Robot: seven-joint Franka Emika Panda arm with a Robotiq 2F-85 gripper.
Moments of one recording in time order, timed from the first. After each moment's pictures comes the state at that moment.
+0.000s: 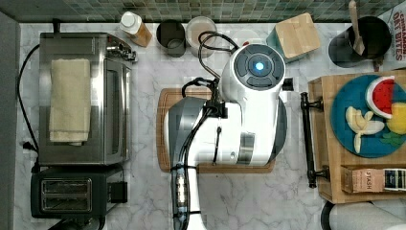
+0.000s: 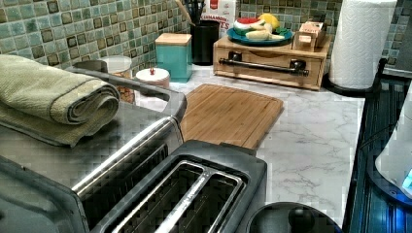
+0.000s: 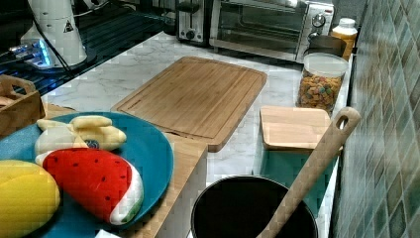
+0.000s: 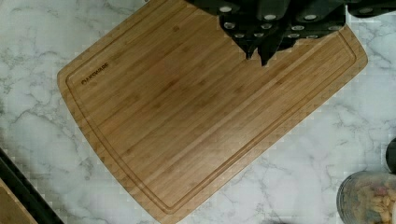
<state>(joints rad) -0.03 0.05 -0.03 -1.87 0.04 0.27 -0.14</state>
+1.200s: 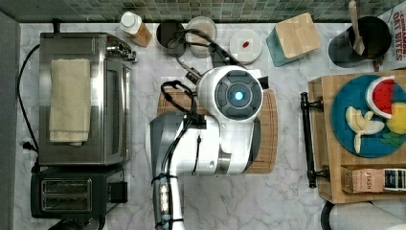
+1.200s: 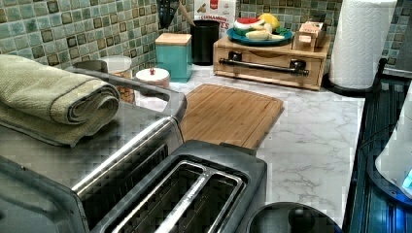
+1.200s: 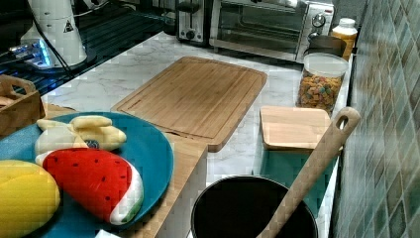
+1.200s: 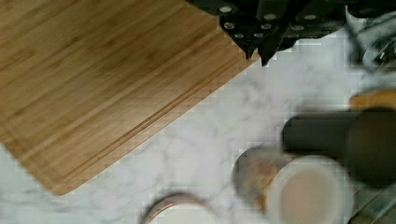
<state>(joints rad) 0.07 0.00 -0.04 -2.01 0.17 0.61 -0.23</state>
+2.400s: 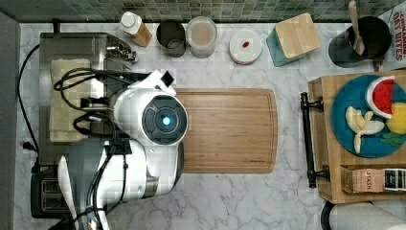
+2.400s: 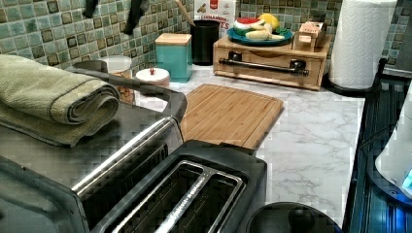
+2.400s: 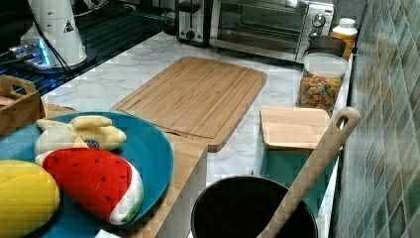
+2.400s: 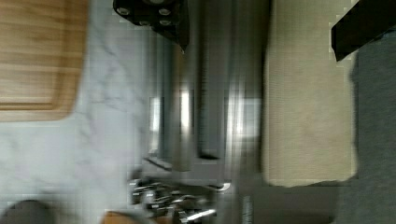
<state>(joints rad) 0.23 -0.04 0.08 -2.05 0.60 0.67 -0.79</state>
